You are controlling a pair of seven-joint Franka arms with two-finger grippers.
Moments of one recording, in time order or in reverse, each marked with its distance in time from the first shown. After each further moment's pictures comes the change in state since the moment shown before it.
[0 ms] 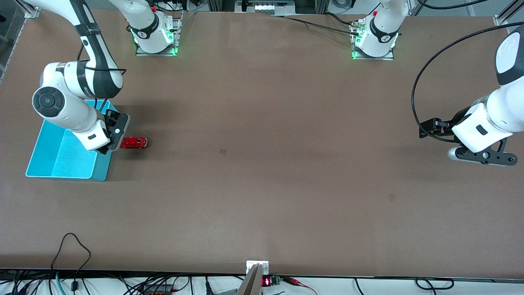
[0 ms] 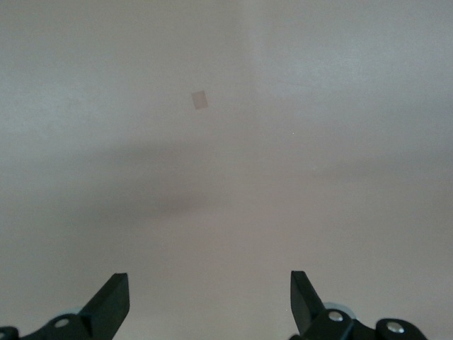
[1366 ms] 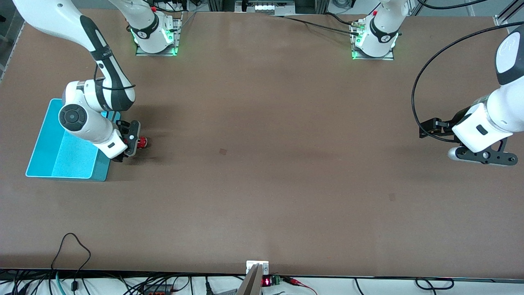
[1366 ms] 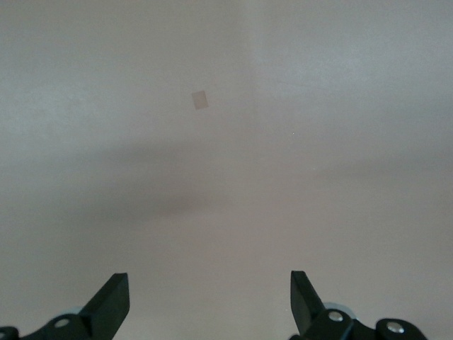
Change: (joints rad) left arm 0.000 0.000 0.000 0.000 0.000 0.000 -0.001; right arm -0.001 0.160 -0.001 -0.035 -0.044 0.202 -0.135
